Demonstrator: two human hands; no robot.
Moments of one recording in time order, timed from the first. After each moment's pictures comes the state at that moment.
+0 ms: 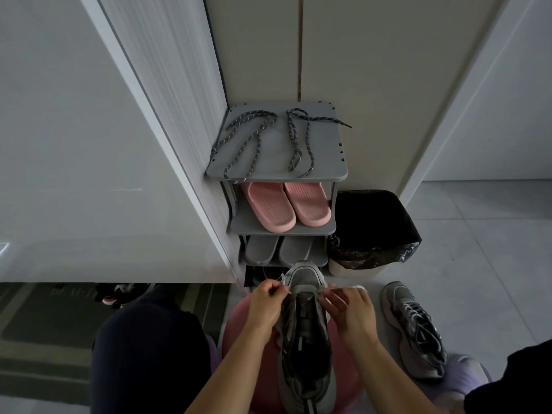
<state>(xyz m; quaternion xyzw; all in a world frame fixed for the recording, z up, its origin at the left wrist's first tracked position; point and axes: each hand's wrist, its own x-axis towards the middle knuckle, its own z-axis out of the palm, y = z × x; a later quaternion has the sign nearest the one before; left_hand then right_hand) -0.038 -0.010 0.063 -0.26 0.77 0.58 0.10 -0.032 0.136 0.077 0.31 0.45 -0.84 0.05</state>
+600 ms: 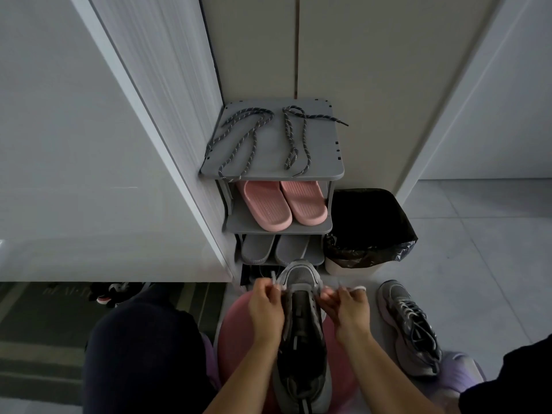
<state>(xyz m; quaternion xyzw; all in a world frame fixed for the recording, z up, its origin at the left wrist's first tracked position) -0.029 0.008 0.056 -0.26 0.80 0.53 -0.07 -0.042 0.134 0.064 0.38 0.46 -0.80 0.03</state>
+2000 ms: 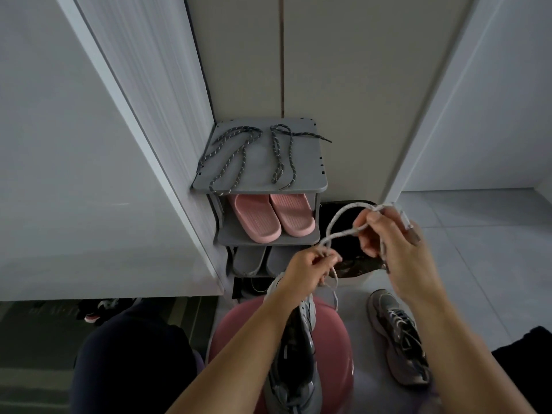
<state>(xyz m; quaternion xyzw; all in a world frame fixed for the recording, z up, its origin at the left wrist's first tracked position) -0.078 0.059 0.149 0.02 0.76 0.63 0.16 -0.061 0.195 0.226 -0.04 0.70 -0.71 -0.06</state>
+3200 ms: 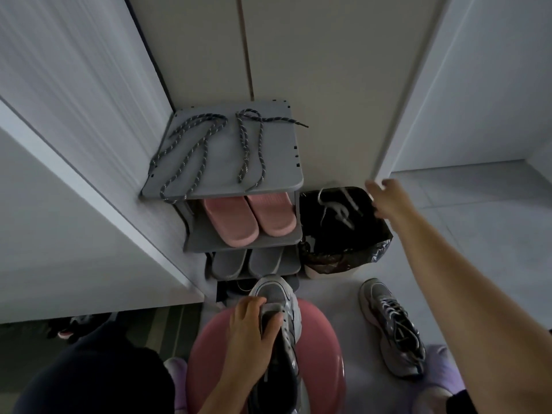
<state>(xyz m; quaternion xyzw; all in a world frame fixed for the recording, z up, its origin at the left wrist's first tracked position) -0.022 0.014 0.068 -0.07 0.92 0.39 0.05 -0.227 0.277 0.128 0.24 0.84 -0.48 0.03</state>
